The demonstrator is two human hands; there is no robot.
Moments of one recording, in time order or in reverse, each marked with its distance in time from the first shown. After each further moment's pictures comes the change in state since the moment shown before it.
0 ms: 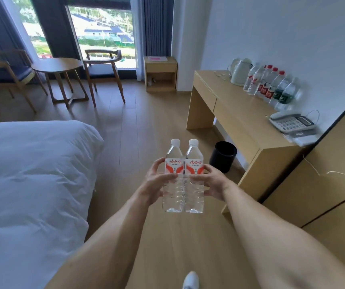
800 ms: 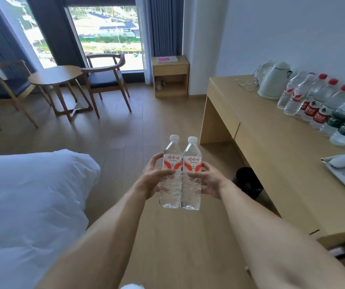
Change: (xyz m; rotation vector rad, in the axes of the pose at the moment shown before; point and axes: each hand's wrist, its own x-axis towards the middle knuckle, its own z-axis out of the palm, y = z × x) left_hand 0.365 0.153 -0.024 0.078 0.083 -0.012; right_hand 0.361 -0.180 -0.054 0.077 -0.082 0.033
